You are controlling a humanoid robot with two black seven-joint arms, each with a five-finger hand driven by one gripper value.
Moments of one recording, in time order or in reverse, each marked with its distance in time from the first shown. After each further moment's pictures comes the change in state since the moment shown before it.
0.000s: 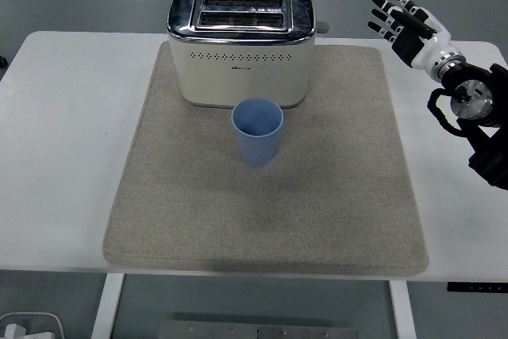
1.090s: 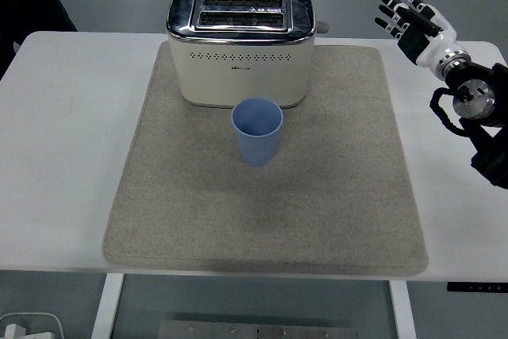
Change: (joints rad) left arm -0.002 0.000 -0.002 0.000 -0.002 0.001 0.000; right arm 0.000 -0.008 0.001 0.000 -0.002 -0.015 0.036
